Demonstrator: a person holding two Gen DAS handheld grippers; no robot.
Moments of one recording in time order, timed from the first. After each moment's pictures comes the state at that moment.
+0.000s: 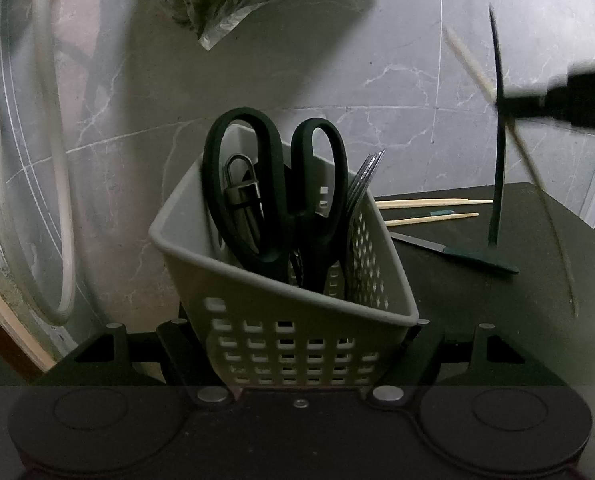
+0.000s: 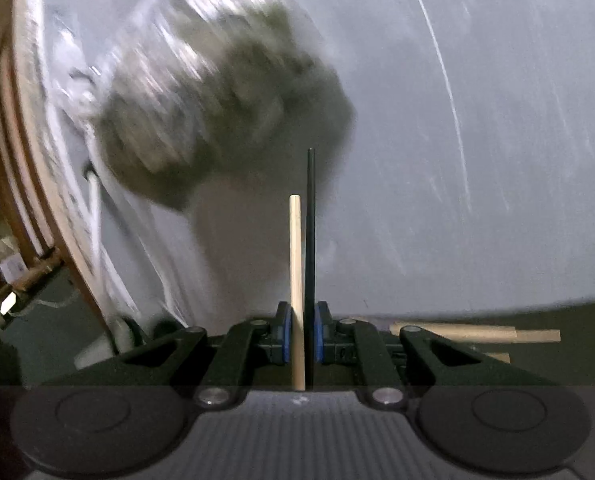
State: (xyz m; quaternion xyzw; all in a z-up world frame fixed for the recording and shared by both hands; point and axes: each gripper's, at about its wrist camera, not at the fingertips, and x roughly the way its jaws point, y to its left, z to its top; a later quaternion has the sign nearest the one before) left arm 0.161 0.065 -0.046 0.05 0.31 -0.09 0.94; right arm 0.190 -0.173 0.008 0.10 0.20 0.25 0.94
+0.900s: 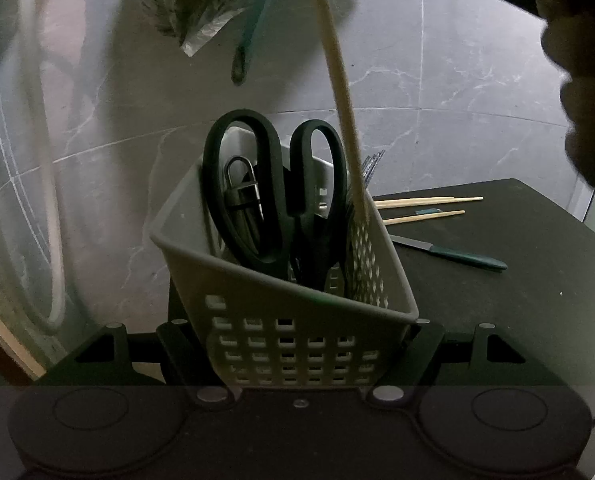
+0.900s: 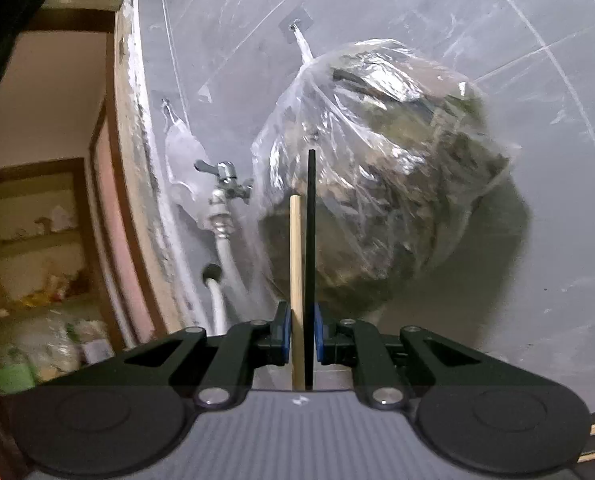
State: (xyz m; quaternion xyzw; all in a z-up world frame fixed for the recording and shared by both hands) left arm 0.161 0.069 -0.048 0.06 0.31 -0.11 0.94; right arm 0.195 -0.073 0.020 0.17 0.02 0.35 0.92
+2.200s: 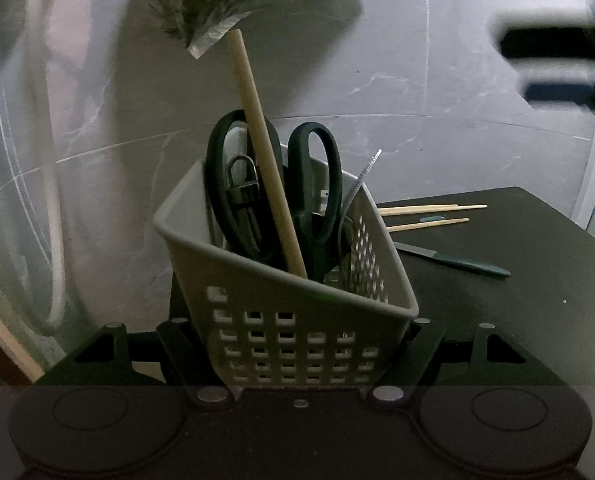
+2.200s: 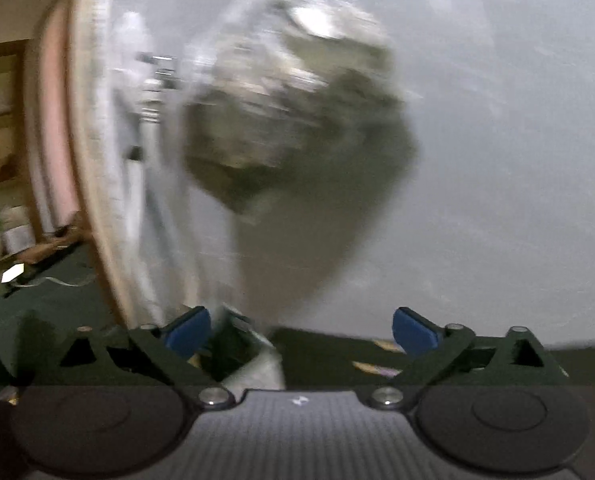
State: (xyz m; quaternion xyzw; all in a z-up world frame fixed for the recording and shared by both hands) left arm 0.161 0.070 -0.050 0.05 0.30 -0.11 0.95; right arm 0.154 -0.140 -0.008 0.05 0.17 0.23 0.96
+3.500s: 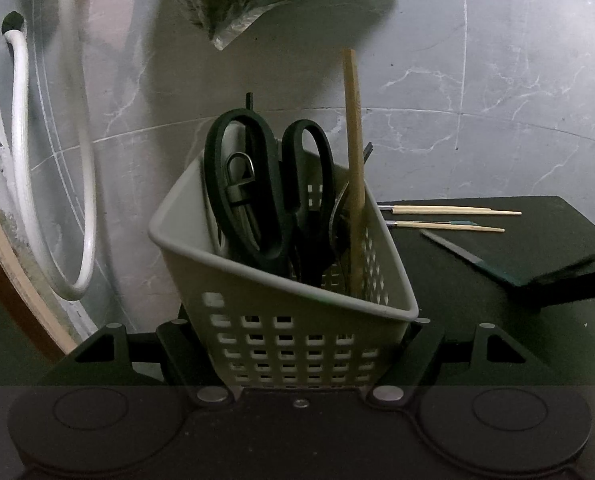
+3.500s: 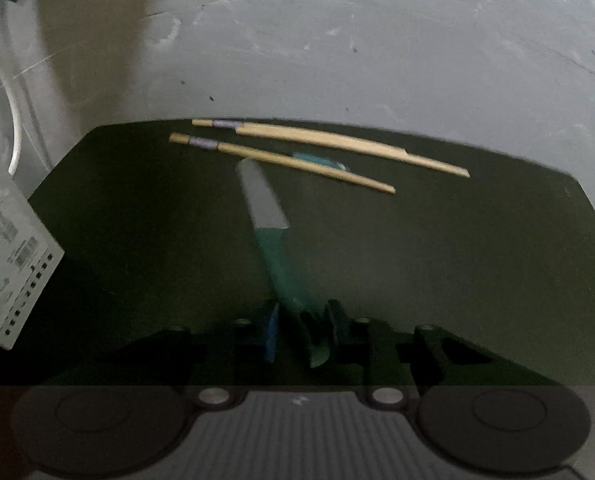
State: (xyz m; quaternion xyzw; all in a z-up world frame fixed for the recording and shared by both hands) left arm 0.158 0.040 -0.046 0.03 0.32 -0.02 0.95; right arm 0.236 -0.195 -0.142 -0.01 0.44 0.09 0.89
